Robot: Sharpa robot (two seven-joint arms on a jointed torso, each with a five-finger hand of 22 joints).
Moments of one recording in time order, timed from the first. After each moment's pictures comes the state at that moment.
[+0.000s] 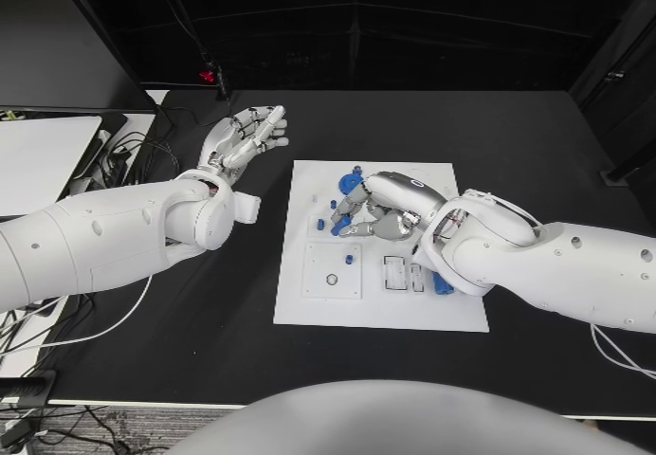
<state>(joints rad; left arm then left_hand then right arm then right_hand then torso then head) 1.27 -0.74 -0.24 1.32 0.01 -0.38 0.68 1.13 0.00 -0.06 0.29 0.21 0.37 0.15 0.53 0.13 0.39 0.26 0.56 0.13 0.20 0.26 0.69 0.23 0.11 0.47 0.29 0.07 0.57 1.17 -0.78 -0.09 1.72 -1.41 -0.44 -0.02 1.69 0.02 0.01 0.29 0.04 1.13 0.12 0.15 0.08 1.22 0.07 0.12 0.06 1.46 0.00 1.54 1.31 0.01 1.47 0.11 1.53 1.31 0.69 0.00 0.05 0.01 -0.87</state>
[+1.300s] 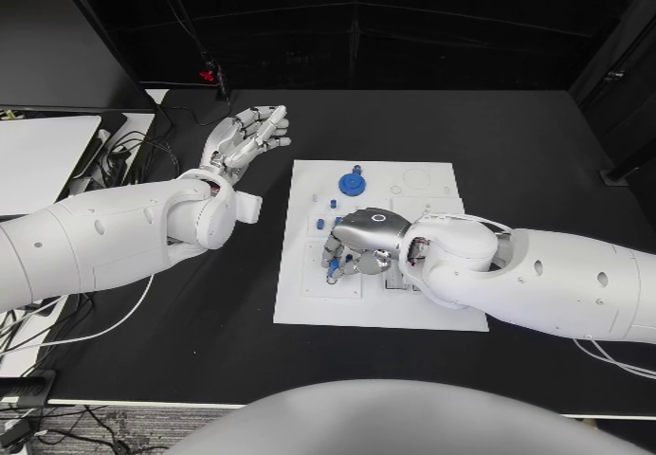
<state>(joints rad) 1.27 -0.74 -0.24 1.32 0.01 -0.38 0.68 1.13 0.00 -0.06 0.29 0.21 0.37 0.15 0.53 0.12 0.39 0.26 0.57 0.13 0.19 0.26 0.70 0.22 0.11 0.47 0.29 0.07 0.57 1.13 -0.69 -0.10 1.69 -1.68 -0.17 -0.07 1.70 0.02 0.02 0.29 0.04 1.13 0.13 0.14 0.08 1.22 0.07 0.10 0.06 1.46 0.00 1.55 1.31 0.01 1.47 0.11 1.53 1.31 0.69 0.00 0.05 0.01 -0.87</state>
